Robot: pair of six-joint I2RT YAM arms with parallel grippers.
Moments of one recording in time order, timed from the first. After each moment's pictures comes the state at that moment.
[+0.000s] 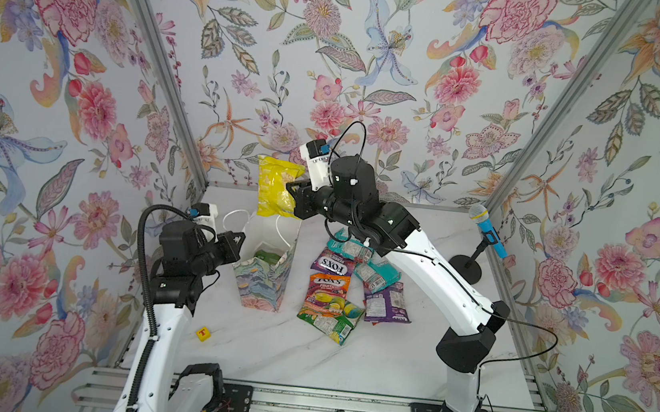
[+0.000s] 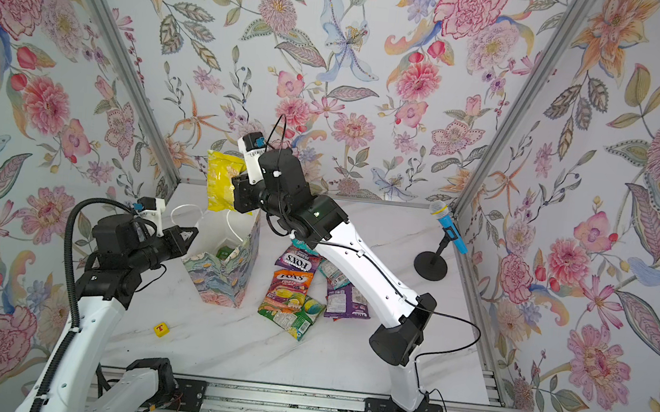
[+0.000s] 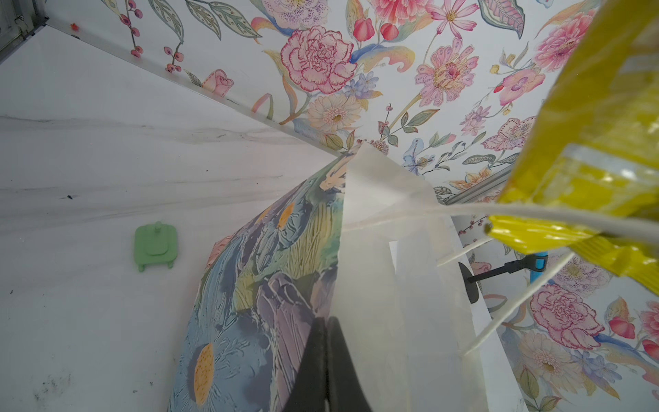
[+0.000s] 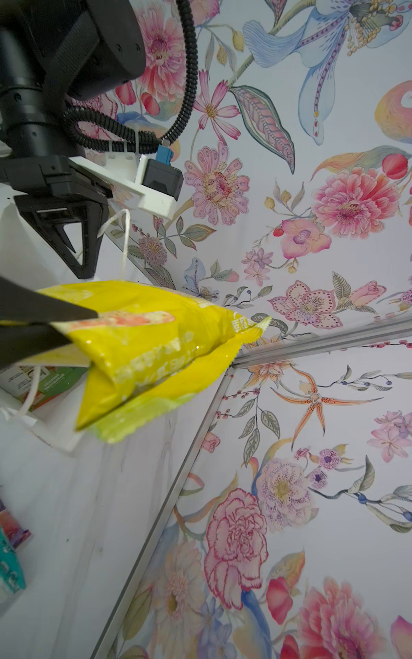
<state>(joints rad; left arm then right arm) 0.13 0.91 0.88 -0.40 0.50 -0.43 0.96 1.97 2.32 -0.61 -0.02 0.28</state>
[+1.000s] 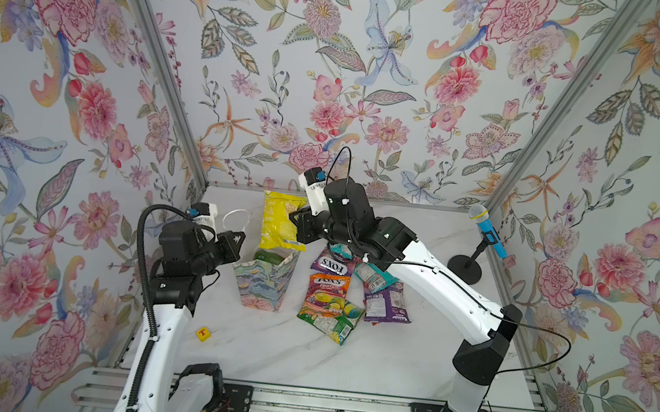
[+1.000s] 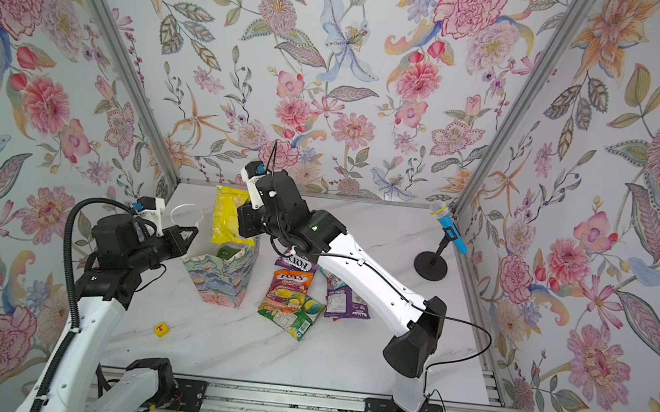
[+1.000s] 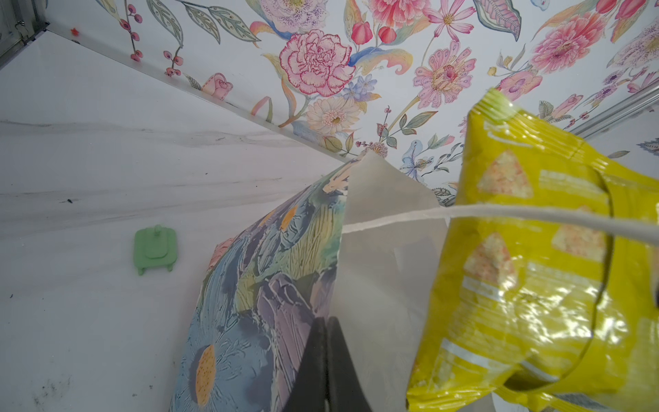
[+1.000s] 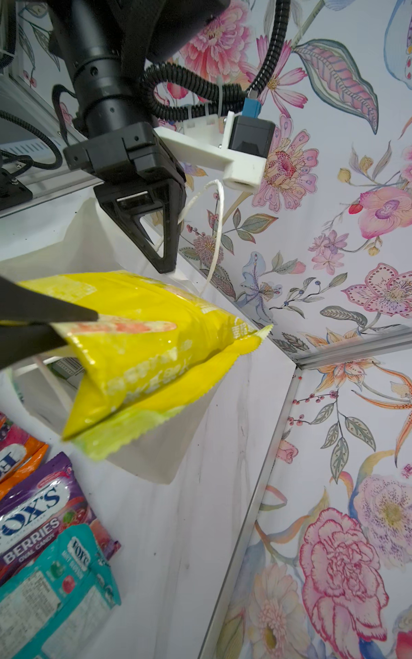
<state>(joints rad) 0.13 0.90 0.88 -0.40 0.50 -0.43 0.98 1.87 2.07 -0.63 -0.03 0.36</state>
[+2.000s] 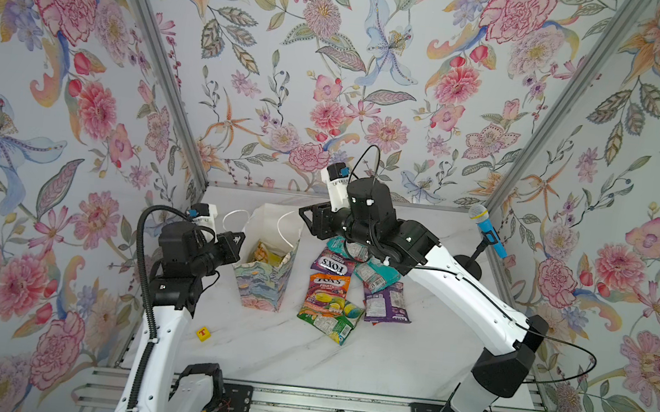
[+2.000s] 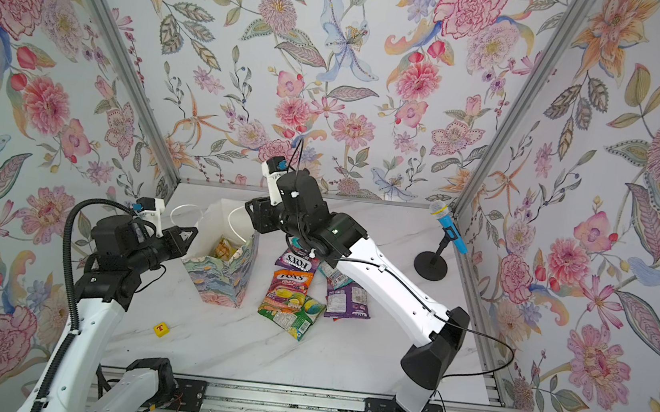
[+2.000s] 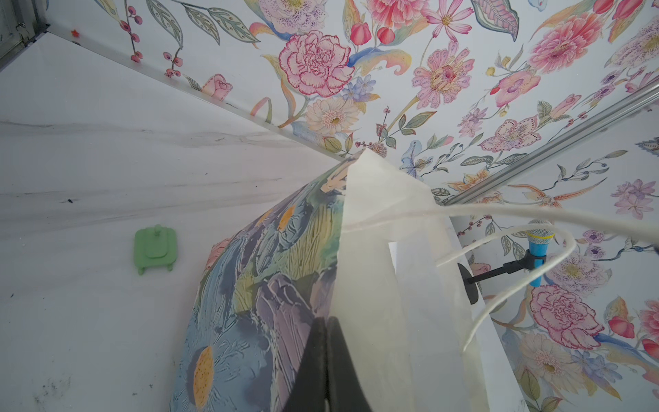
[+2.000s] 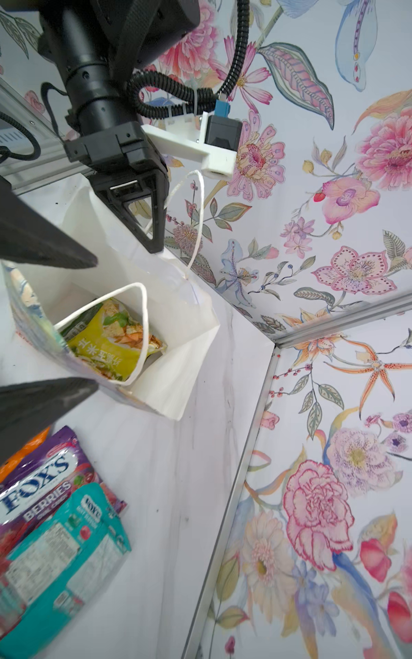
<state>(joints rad) 0.13 0.90 0.87 -0.40 0.50 -0.43 0.92 1.69 1.89 -0.55 0.01 0.37</state>
